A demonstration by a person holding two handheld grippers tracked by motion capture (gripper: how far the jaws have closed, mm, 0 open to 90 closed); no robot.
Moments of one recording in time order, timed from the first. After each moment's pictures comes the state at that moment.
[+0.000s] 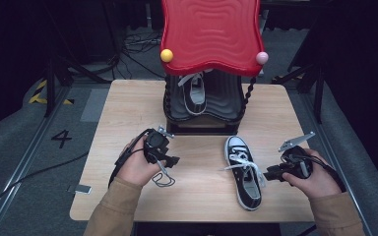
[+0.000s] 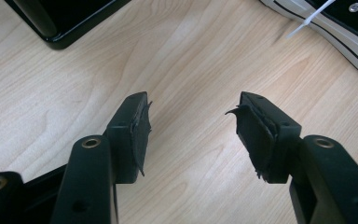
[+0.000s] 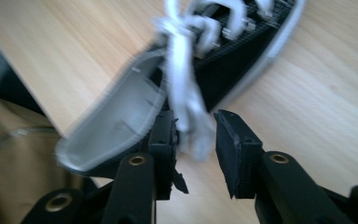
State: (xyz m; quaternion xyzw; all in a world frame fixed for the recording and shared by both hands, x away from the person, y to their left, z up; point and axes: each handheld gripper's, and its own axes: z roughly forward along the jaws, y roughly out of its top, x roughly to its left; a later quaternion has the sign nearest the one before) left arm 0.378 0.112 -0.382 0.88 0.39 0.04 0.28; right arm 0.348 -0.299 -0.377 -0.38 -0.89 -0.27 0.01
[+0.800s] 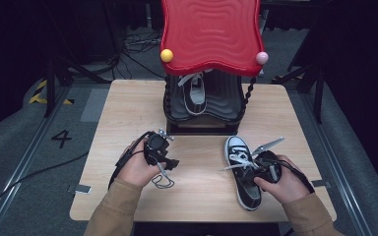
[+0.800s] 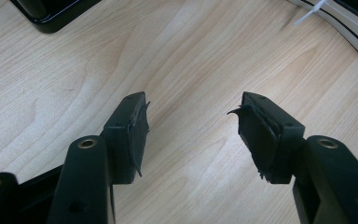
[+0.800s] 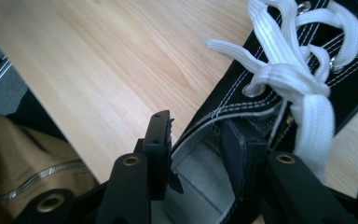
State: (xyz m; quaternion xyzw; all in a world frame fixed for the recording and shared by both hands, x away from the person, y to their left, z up) left arm 0.377 0.110 -0.393 0.88 0.40 0.03 0.27; right arm 0.347 -0.235 -0.404 -0.40 -0.88 -0.26 0.03
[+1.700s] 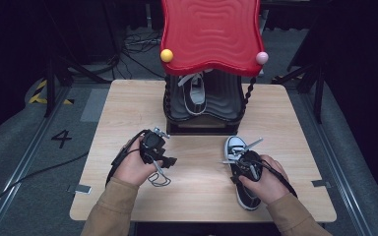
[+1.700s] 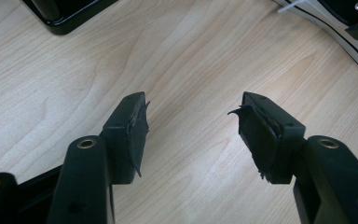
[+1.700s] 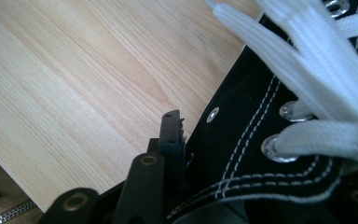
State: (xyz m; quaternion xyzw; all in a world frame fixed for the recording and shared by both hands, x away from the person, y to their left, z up) left arm 0.379 0.122 -0.387 0.87 0.40 0.03 0.28; right arm 0.362 -0.200 -0.429 -0.42 -0.89 -0.19 0.00
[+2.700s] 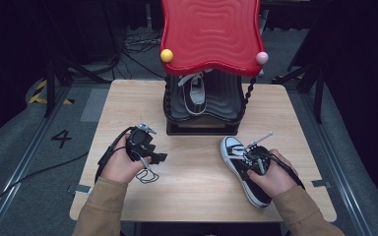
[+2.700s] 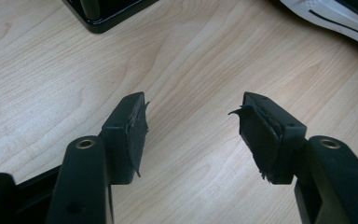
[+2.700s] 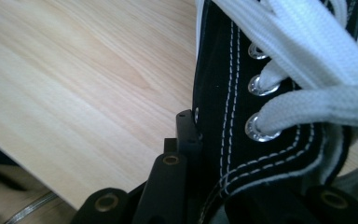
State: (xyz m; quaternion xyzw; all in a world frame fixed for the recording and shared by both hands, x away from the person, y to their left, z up) left arm 0.379 0.151 -0.380 0.85 0.43 0.03 0.31; right arm 0.363 -0.216 -0.406 -0.48 -0.86 -0.17 0.02
